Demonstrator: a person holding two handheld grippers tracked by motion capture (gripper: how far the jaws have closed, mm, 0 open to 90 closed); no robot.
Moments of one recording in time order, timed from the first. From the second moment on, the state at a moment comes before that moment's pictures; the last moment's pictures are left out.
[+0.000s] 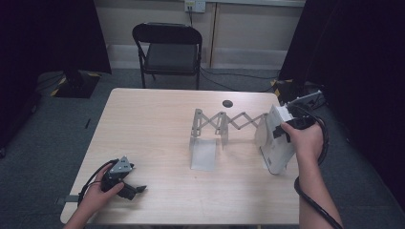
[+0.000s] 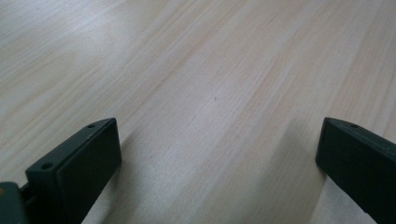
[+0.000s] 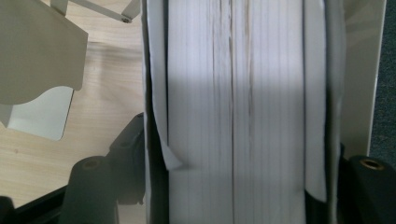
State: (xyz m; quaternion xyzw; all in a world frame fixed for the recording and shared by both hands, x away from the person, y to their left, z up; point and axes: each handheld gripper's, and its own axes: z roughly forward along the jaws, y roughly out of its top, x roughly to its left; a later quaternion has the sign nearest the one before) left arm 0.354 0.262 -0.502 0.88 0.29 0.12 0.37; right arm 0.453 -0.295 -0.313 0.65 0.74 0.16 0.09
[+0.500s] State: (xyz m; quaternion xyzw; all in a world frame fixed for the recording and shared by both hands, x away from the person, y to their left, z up) left arm 0.354 0.262 -0.502 0.88 0.29 0.12 0.37; right arm 0.437 -0.304 -0.315 0.65 0.74 0.16 0.08
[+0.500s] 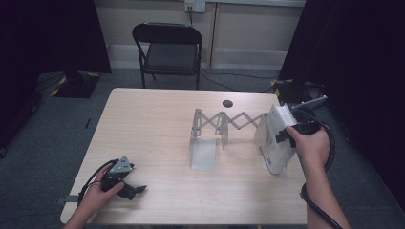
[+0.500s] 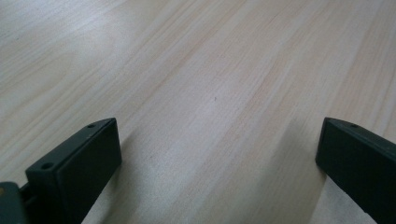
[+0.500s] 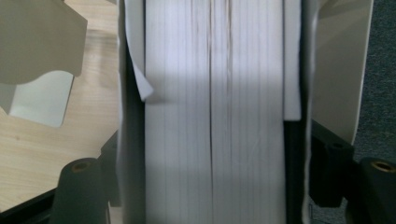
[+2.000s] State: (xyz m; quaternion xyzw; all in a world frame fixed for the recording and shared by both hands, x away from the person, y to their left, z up) left arm 0.354 0.262 -0.502 0.88 0.29 0.12 0.37; right arm 0.417 -0.315 -0.318 0.63 0.75 0.18 0.06
